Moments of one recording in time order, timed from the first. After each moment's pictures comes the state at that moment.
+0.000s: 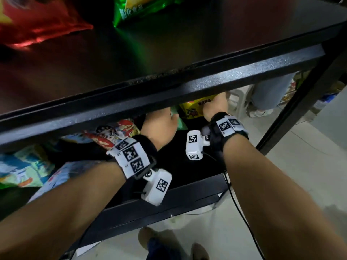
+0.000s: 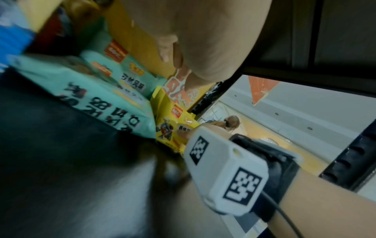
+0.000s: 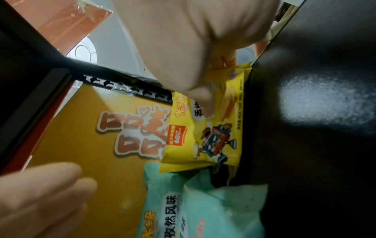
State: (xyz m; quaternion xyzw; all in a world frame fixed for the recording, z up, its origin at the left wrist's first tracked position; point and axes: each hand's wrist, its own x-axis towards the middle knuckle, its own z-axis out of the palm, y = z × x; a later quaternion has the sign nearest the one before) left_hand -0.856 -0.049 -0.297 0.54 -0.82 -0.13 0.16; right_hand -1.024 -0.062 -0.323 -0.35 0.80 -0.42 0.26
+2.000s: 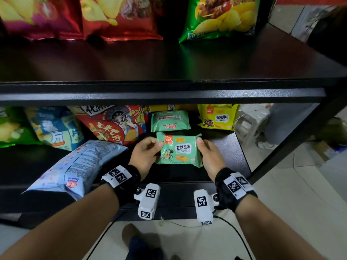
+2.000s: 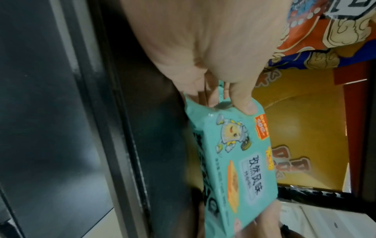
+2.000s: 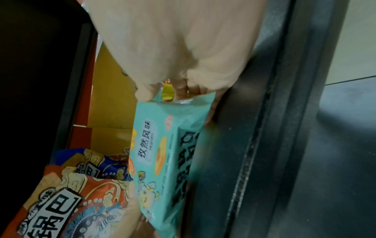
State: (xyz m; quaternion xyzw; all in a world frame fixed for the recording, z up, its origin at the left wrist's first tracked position) left_hand -0.758 0.020 -0.378 0.53 -0.46 -0.55 0.47; right_hand -0.966 0.027 -0.383 -0.43 0.62 -0.45 0.49
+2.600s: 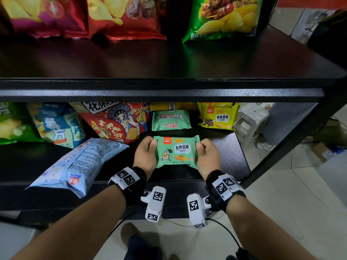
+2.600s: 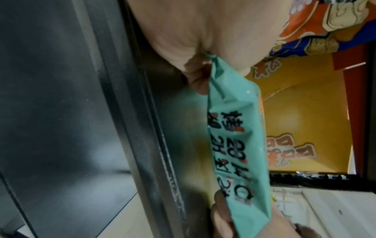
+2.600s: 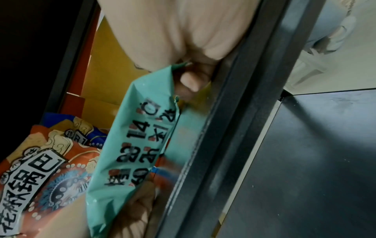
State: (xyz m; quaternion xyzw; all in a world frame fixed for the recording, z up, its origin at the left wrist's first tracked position) left_hand -0.766 0.029 -0.378 0.56 -0.46 -0.49 0.49; right_hand -0.953 0.032 -0.393 -0.52 0.67 -0.44 0.29
